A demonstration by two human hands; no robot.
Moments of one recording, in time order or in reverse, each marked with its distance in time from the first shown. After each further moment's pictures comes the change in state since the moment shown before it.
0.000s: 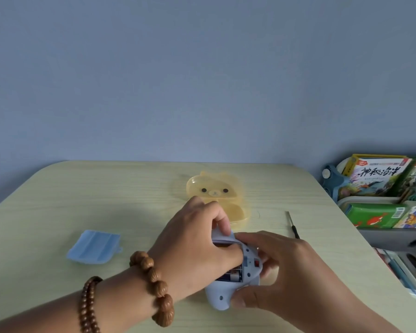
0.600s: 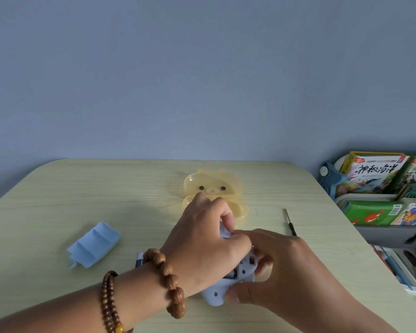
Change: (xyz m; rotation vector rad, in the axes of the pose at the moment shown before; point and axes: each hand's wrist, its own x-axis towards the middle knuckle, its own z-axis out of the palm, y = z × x) left_hand 0.007 0.008 0.014 -0.136 -0.050 -0.034; right_hand 0.000 -0.004 -0.001 0.000 0.017 0.053
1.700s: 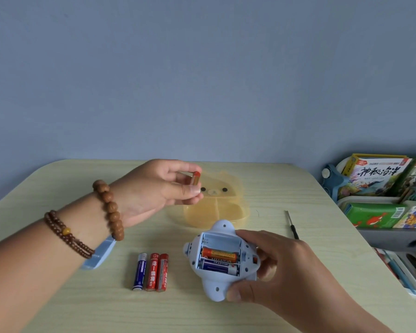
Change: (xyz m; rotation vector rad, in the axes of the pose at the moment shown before) left_hand 0.053 -0.044 -0.076 -0.687 -0.158 -0.196; right_hand -0.003 -0.005 -0.002 0.069 -0.017 0.072
